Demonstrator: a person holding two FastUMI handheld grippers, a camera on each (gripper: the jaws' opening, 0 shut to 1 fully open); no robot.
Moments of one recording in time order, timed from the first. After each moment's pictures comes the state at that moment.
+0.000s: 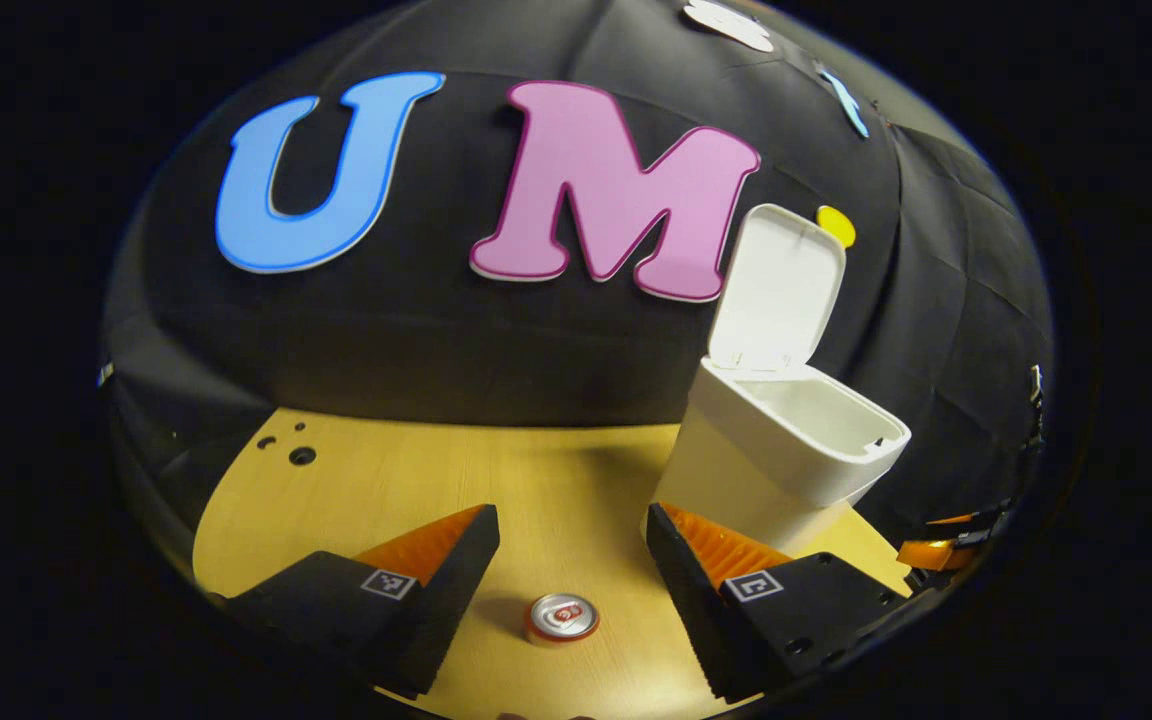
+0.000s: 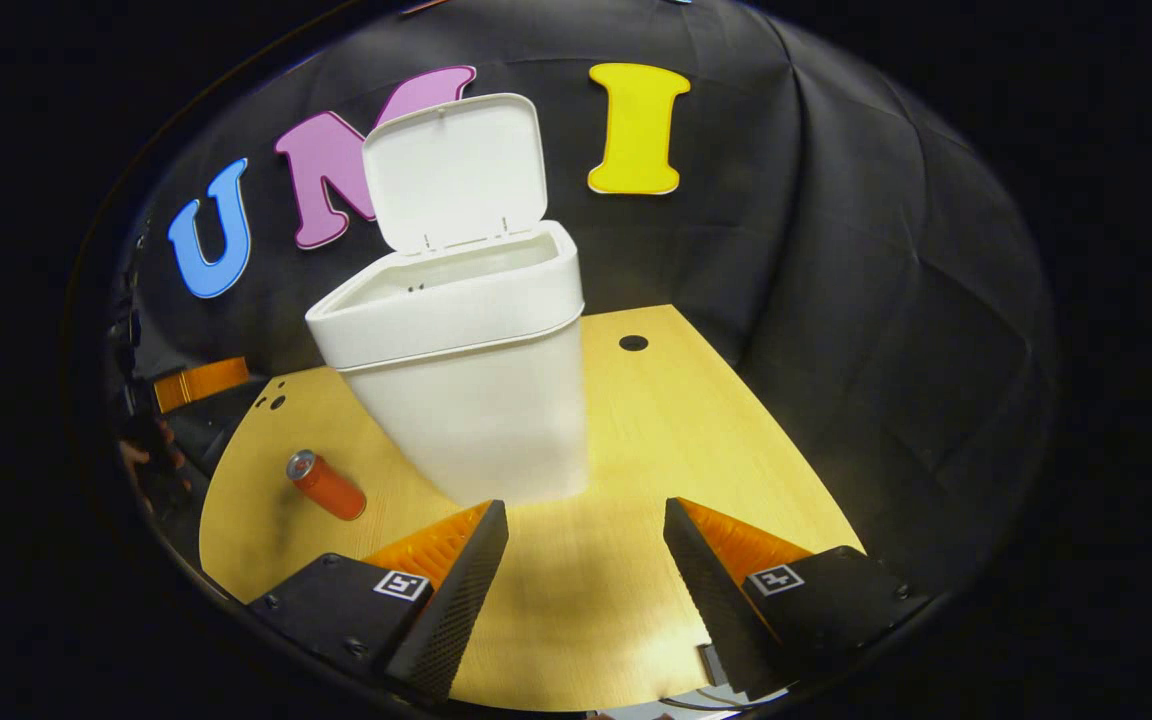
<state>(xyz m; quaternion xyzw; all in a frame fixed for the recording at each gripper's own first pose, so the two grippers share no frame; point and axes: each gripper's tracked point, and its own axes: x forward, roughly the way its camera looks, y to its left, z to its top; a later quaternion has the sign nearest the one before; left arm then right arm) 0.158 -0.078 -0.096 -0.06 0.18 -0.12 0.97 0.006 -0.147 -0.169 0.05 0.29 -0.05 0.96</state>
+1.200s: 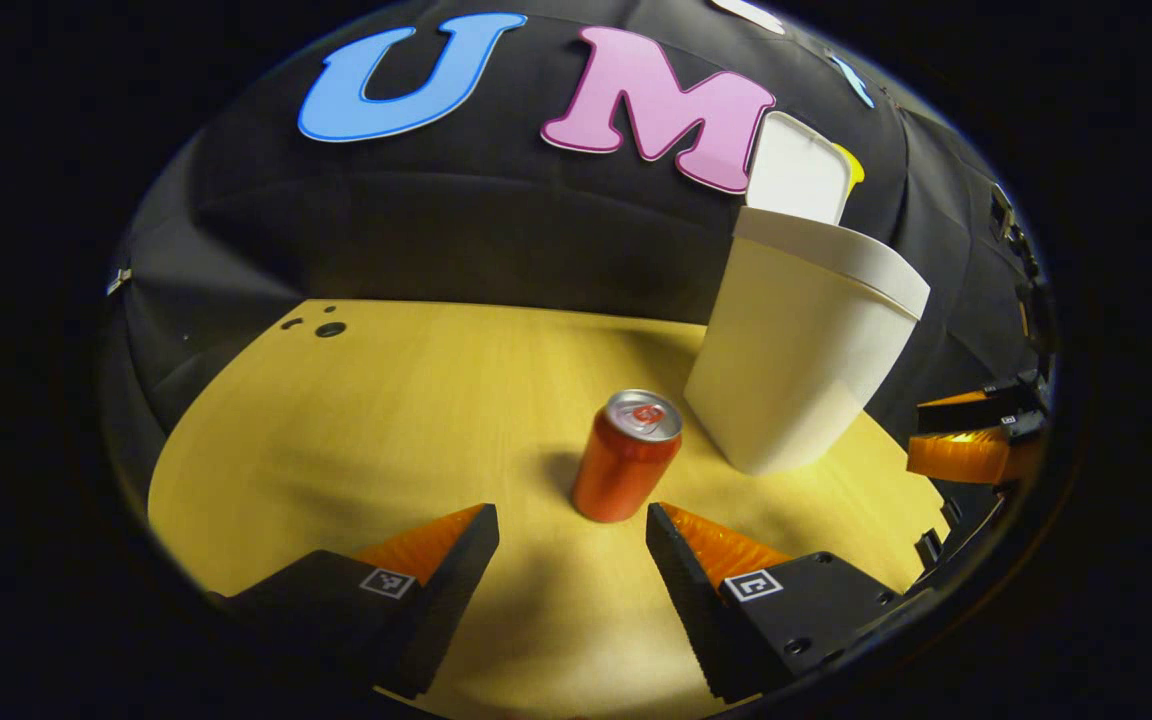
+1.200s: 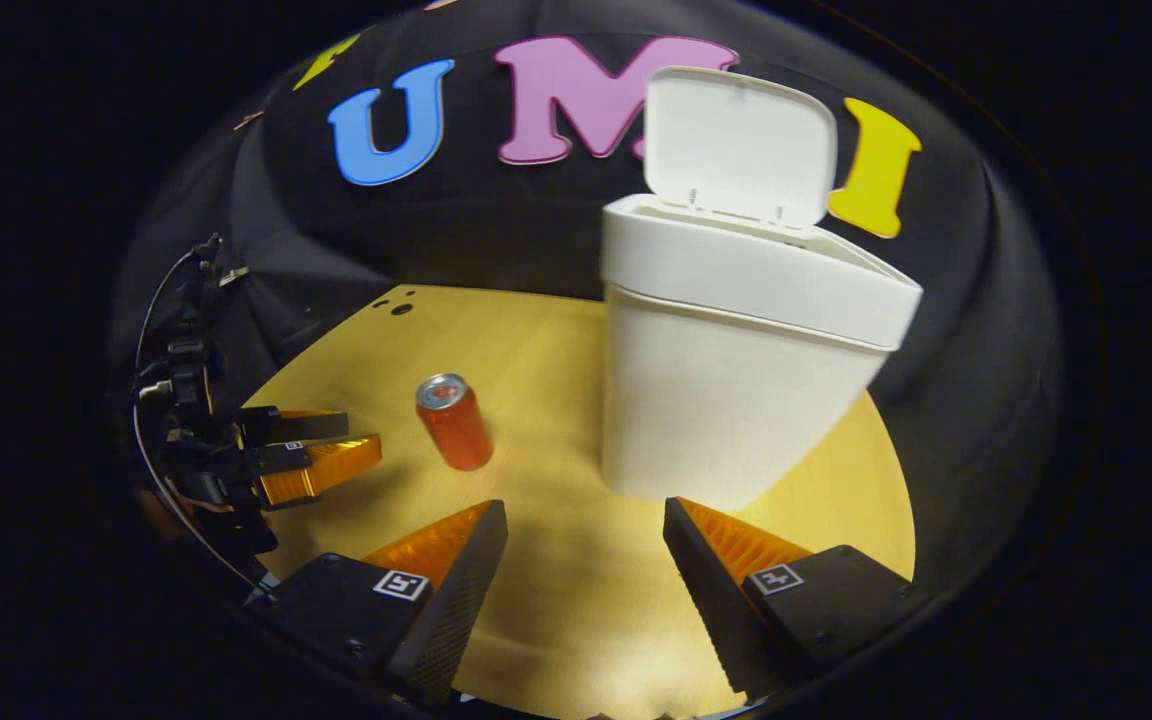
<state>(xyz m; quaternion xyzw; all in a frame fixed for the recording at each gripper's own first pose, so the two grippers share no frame) 0.069 -0.020 -0.243 -0.05 0.23 -0.09 0.97 0.014 0.039 -0.207 -0.07 0.30 0.17 0.94</state>
